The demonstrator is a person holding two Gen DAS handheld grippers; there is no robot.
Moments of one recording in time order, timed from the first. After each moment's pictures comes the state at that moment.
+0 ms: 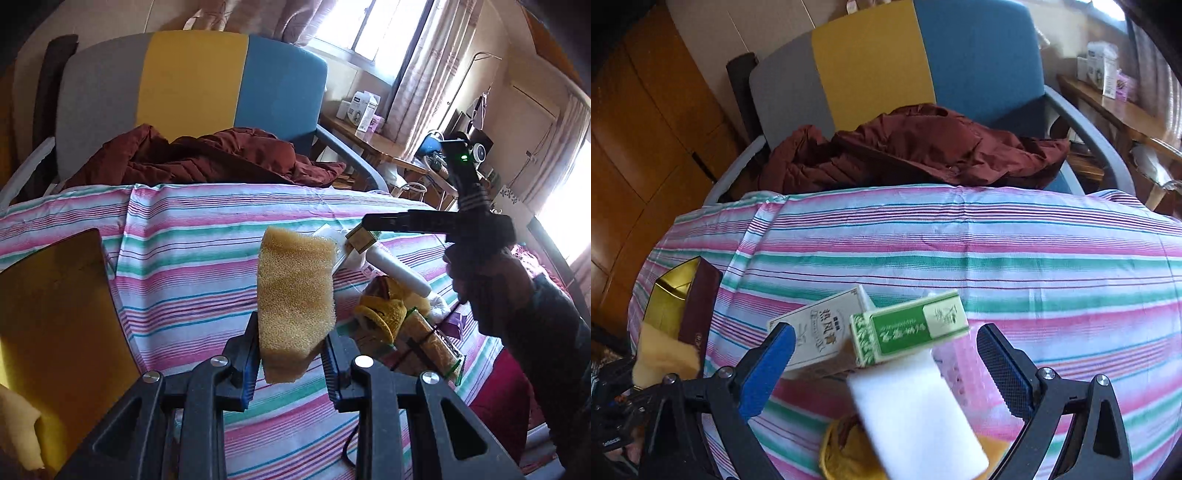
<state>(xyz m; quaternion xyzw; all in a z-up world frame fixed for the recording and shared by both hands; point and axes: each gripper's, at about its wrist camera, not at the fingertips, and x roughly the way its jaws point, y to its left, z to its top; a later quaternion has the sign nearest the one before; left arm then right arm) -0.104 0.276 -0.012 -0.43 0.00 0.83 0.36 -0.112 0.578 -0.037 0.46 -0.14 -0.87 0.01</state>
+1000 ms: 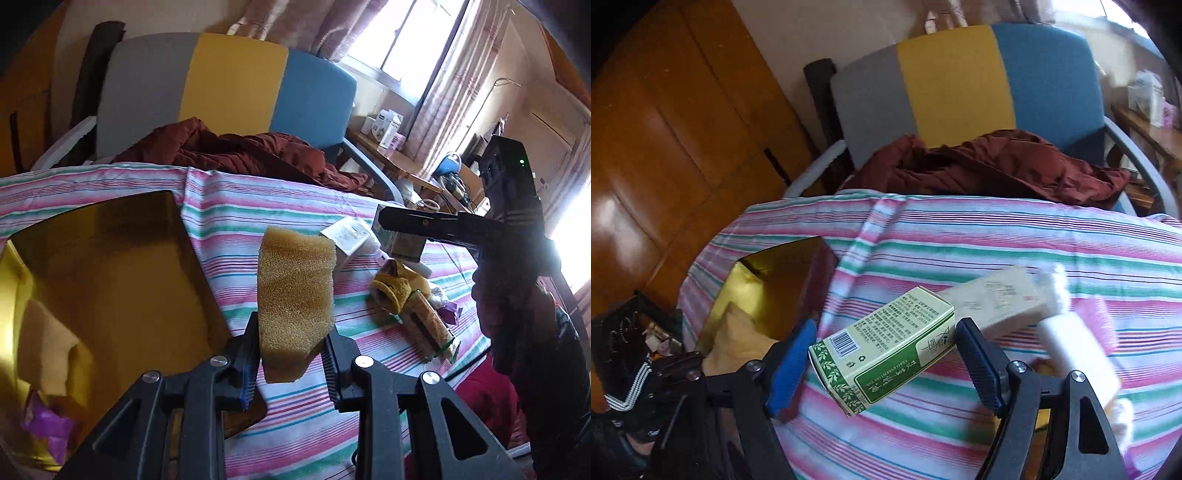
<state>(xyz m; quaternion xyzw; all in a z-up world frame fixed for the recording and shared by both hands) -0.060 0.192 0.000 -0.42 -0.04 0.85 0.31 -0.055 0.434 0.016 0.40 -0.14 -0.90 0.12</state>
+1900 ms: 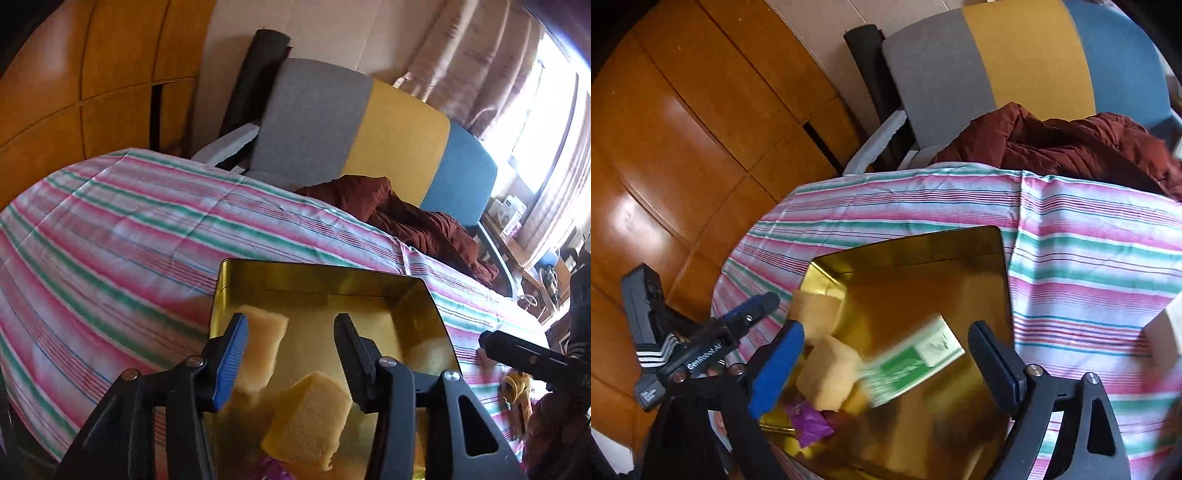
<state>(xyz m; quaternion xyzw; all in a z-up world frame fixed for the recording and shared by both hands) -0.156 -0.017 -0.004 -0.40 -0.11 0.91 0.08 -0.136 0.230 0.006 0.43 -0.18 -0.87 0.17</state>
